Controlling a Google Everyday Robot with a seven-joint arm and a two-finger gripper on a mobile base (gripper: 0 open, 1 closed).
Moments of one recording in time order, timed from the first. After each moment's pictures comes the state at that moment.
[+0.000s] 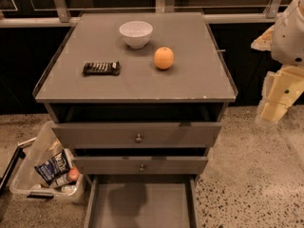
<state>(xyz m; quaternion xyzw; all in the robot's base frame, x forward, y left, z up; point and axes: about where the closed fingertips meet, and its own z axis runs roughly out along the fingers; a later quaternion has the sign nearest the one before) 0.438 -0.217 0.976 -0.60 0.78 -0.03 0.16</state>
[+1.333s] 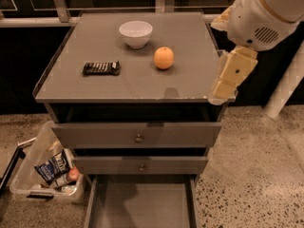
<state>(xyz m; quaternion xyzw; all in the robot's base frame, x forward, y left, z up) 0.484 -0.141 0.994 -0.63 0.74 0.00 0.25</state>
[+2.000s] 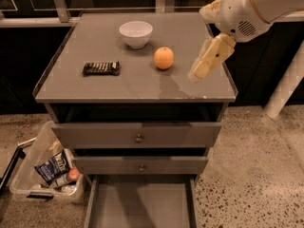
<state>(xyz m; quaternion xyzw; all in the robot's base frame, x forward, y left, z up) 0.551 -0.118 0.997 -0.60 0.71 0.06 0.37</state>
